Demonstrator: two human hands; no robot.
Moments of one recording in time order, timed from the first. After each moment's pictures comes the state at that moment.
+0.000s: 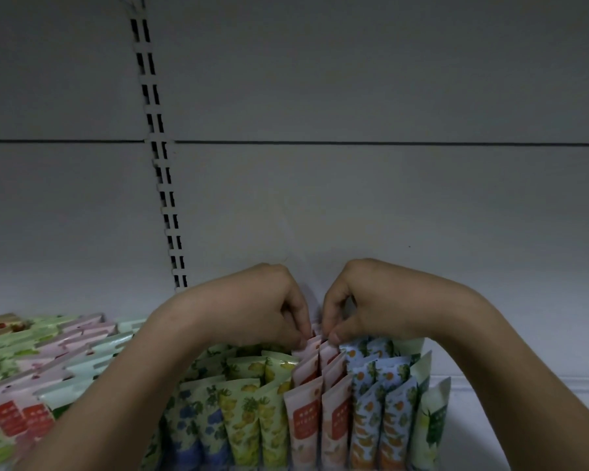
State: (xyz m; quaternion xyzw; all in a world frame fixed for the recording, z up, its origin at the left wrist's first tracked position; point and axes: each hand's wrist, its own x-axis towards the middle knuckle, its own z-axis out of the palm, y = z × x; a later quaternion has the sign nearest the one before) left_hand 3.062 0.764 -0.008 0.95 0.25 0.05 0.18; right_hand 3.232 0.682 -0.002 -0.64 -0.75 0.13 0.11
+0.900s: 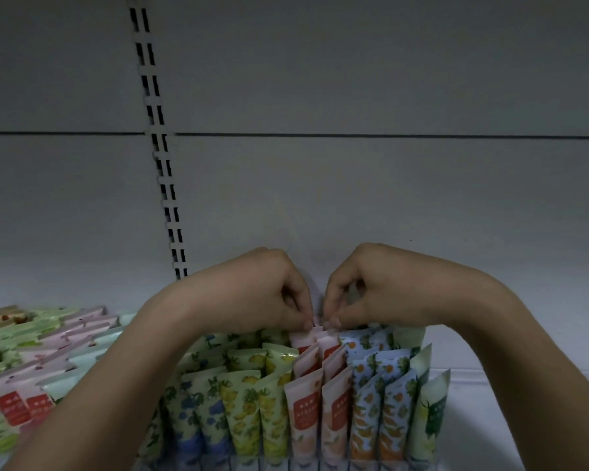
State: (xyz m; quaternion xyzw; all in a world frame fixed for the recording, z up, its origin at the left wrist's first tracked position) left_hand 3.058 0.763 -0.002 0.95 0.23 0.10 0.17; right_hand 3.232 0.670 0.011 -0.62 -0.75 0.16 0.16
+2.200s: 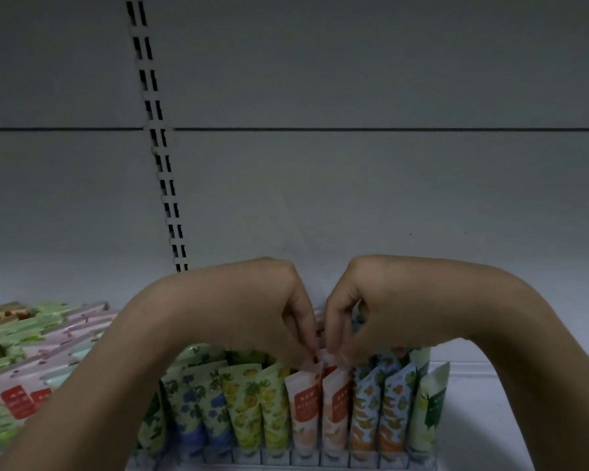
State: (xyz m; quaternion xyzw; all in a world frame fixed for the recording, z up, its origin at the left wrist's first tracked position) left_hand 3.049 0.736 0.010 0.96 0.21 -0.01 0.19; right_hand 3.216 0.650 0.019 -0.63 -0.75 0.19 0.06
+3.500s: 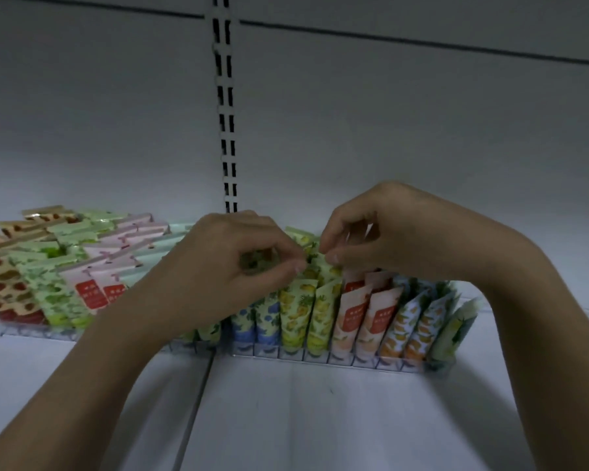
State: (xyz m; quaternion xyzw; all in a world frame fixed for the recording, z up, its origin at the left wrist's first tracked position) left_hand 2.962 0.738 -0.048 0.92 0.16 0.35 0.13; right_hand 3.173 0.665 0.006 -0.61 -0.76 0.16 0.18
